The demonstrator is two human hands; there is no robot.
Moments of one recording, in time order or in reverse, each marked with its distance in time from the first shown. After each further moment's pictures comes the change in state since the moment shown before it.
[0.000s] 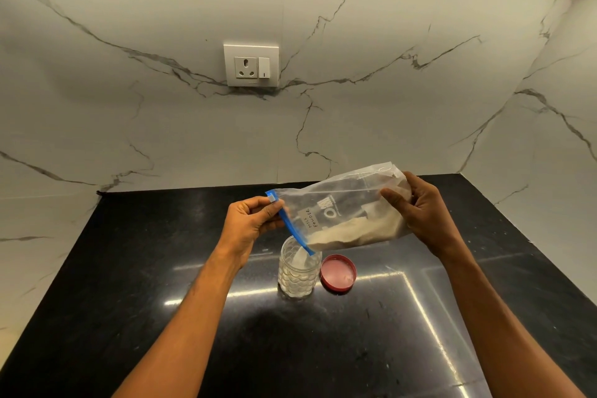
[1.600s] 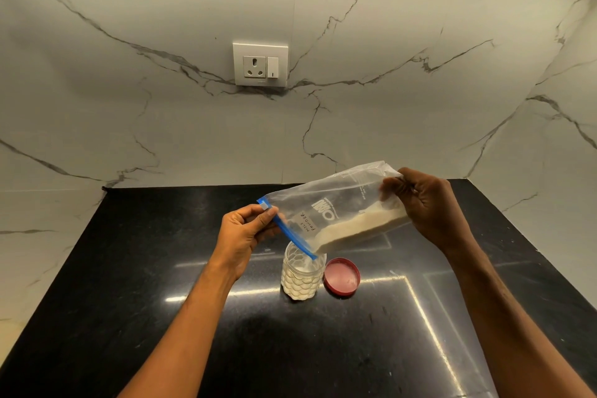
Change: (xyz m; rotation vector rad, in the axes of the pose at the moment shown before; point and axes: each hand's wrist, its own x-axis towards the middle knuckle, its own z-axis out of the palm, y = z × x) left_hand -0.010 -0.007 -0.015 -0.133 0.041 -0.023; right_hand 0.012 -0.033 0.004 -0.435 0.023 -0.266
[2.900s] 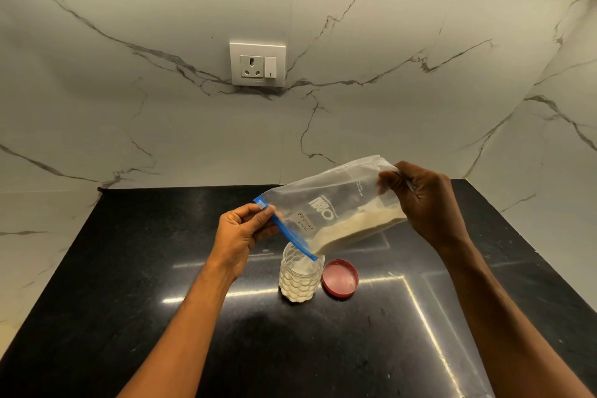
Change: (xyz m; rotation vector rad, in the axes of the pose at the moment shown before) left_hand 0.004 0.000 0.002 -0.011 0.016 0.011; right_hand 0.007 -0.010 0.003 -0.004 0.077 -0.011
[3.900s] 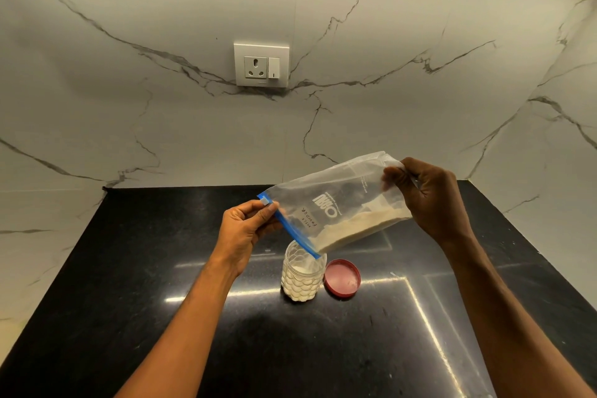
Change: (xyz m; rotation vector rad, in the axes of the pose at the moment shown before) left_hand -0.001 0.007 0.005 -0.016 -0.019 0.021; right_hand 0.005 0.001 -0.002 0.004 0.026 0.008
